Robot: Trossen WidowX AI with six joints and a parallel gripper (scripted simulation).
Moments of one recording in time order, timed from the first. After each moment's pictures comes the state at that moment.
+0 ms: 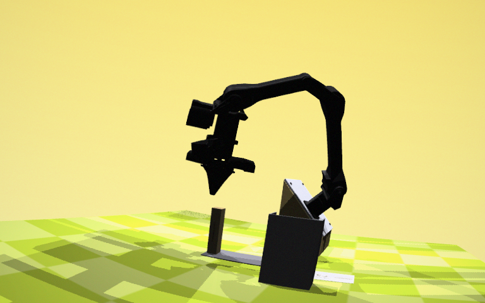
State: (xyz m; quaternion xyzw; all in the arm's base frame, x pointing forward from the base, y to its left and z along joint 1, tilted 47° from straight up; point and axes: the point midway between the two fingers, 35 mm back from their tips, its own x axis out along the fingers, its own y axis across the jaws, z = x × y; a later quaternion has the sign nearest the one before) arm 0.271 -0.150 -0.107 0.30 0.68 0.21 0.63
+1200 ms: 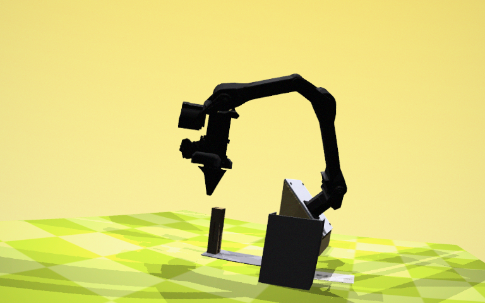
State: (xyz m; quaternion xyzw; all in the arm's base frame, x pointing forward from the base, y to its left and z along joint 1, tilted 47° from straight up) arm 0.274 -0.155 -0.116 0.58 0.72 -0.16 0.36
